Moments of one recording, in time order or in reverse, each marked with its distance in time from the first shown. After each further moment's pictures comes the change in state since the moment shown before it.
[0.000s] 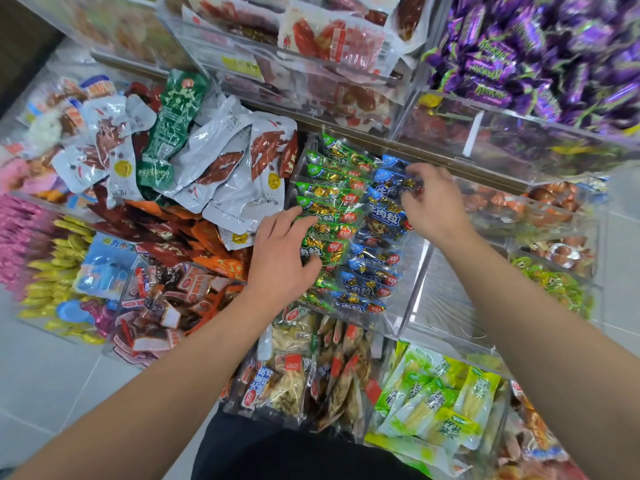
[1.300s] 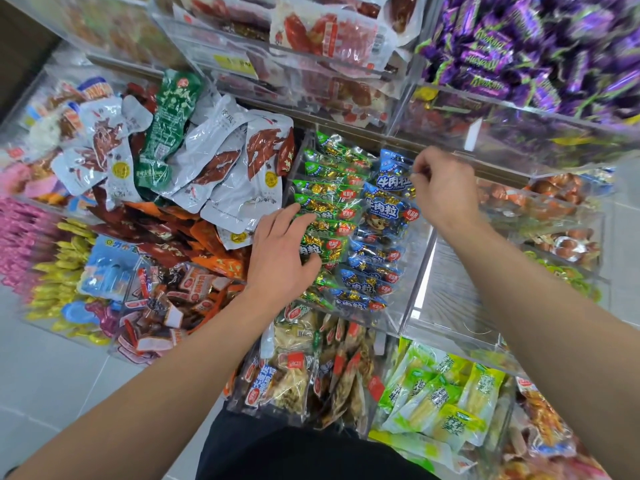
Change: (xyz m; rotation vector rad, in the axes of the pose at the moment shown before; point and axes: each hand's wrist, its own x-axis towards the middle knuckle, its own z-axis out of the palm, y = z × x) left_hand 0.001 0.001 0.001 0.046 -0.033 -0.006; right_hand 0.006 0.000 -0.012 -0.059 0.148 -0.086
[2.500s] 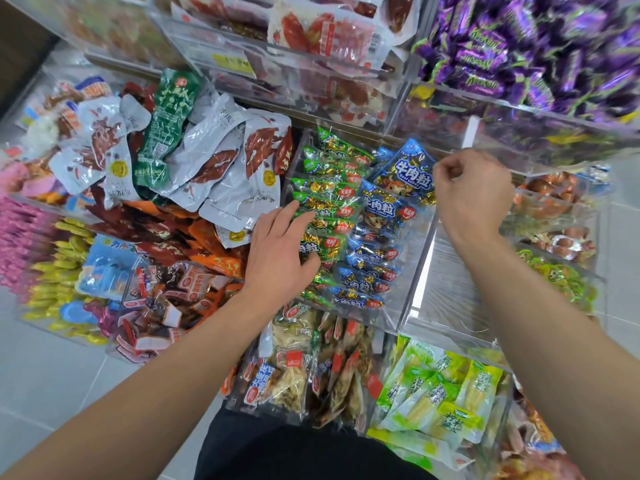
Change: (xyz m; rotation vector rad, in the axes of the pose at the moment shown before) left_hand -0.002 0.004 -0.004 0.047 -0.035 0.021; right_hand -0.014 0.008 -0.013 -0.084 0.348 0.168
